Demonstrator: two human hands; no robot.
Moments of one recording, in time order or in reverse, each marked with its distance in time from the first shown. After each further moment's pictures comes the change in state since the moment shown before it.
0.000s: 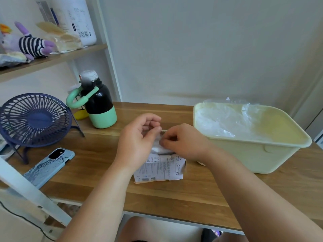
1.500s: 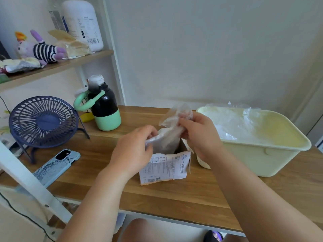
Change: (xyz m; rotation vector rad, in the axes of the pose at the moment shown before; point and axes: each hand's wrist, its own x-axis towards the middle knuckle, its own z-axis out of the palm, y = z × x) left_hand -0.008 0.005 -0.025 0.627 -0.257 -0.029; right_hand 0.004 -0.002 -0.001 0.804 0.412 0.128
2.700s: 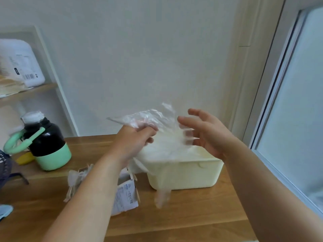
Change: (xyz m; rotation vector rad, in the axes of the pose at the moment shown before) left_hand 0.079 0.128 0.016 -0.883 -0.101 -0.107; right_hand -0.017 -0.079 -0.148 -0.018 0.032 0.090
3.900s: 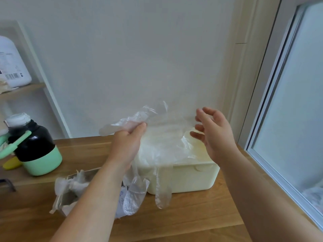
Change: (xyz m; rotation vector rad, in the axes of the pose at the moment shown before) left_hand 0.020 -0.020 0.018 -0.122 0.179 0.005; right_hand 0.015 0.019 -0.015 0.182 0.372 -0.181
